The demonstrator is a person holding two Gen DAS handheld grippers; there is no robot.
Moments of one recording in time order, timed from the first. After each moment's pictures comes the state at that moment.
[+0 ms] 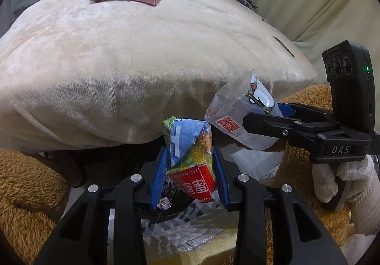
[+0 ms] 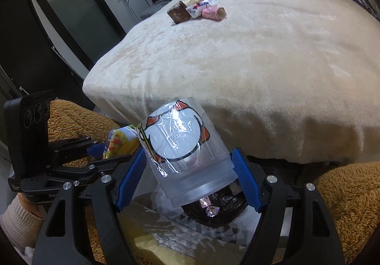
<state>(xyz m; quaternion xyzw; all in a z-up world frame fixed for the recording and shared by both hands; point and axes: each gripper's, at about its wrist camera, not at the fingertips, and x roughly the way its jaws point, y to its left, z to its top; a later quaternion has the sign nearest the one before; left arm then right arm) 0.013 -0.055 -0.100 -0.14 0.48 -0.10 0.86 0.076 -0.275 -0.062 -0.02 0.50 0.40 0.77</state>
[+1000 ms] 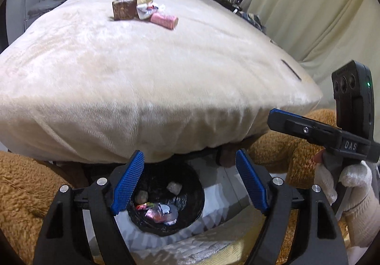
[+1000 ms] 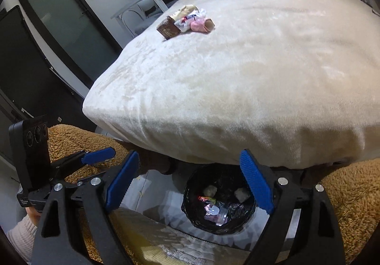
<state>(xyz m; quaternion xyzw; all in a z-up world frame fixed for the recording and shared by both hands) 0.011 -0.030 -0.076 -0.16 0.41 -0.06 0.89 0.091 -0.289 -0.046 0.02 0.45 0.40 0.80</state>
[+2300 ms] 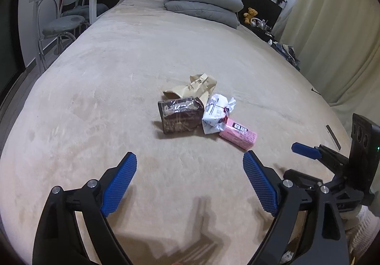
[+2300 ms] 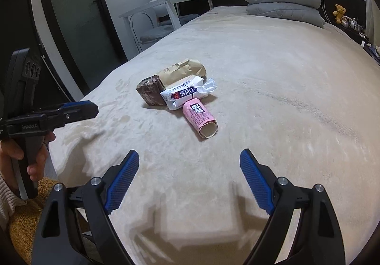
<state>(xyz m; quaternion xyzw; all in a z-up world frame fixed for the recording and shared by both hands) 0.217 0.122 -0.012 -0.17 0.38 0.02 0.91 0.282 -0.159 -0.007 -0.08 0.40 0.43 0.81</state>
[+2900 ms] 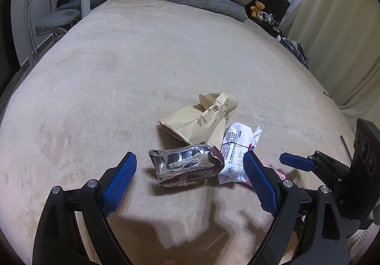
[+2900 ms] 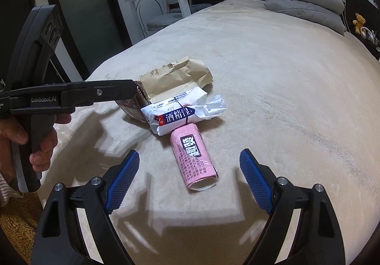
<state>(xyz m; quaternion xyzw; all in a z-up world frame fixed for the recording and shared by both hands) 0.309 0.142 -0.040 -0.16 0.41 0.03 0.90 0.341 -0.101 -0.036 -0.12 0.40 0.46 0.78</state>
